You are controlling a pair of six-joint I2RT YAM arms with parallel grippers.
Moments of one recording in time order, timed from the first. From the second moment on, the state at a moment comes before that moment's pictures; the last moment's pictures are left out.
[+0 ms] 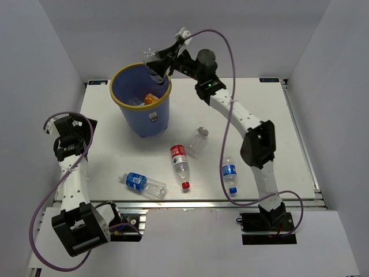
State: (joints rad) left arm 0.39 1.06 0.85 -0.34 -0.01 -0.89; right arm 0.62 2.16 2.14 0.39 -0.56 0.23
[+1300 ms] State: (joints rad) left arm 0.30 0.70 0.43 -0.87 0.22 -0.82; right arm 0.43 1.31 1.19 0.07 -0.16 0.27
